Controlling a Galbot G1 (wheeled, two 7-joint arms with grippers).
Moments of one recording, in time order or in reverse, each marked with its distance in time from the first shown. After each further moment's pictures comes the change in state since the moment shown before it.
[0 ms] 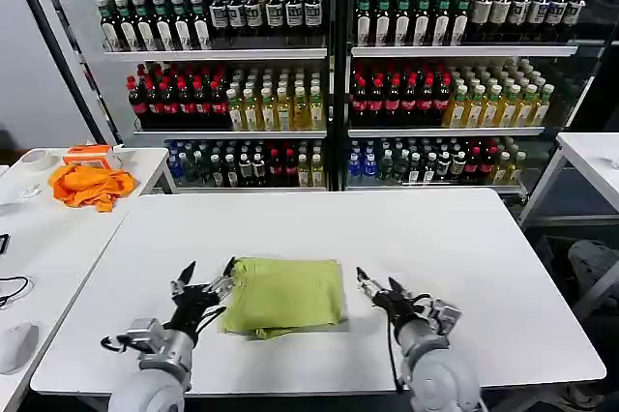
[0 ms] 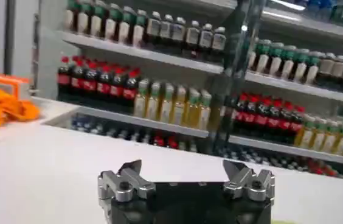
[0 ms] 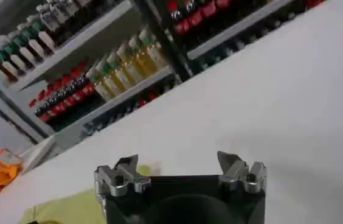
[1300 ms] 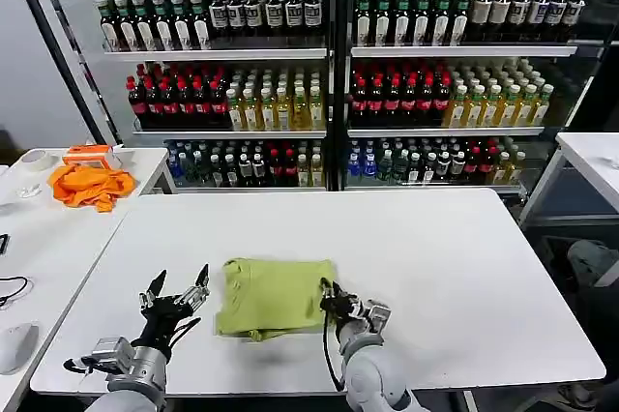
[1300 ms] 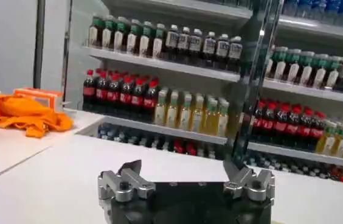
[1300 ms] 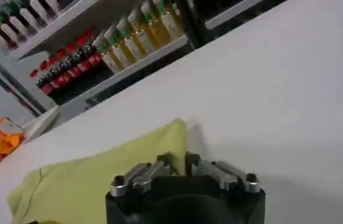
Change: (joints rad) left arm 0.117 0.009 -0.099 -0.080 0.004 -0.022 -0.004; right arm 0.097 0.158 -0.162 -0.174 -0.167 0.040 0.055
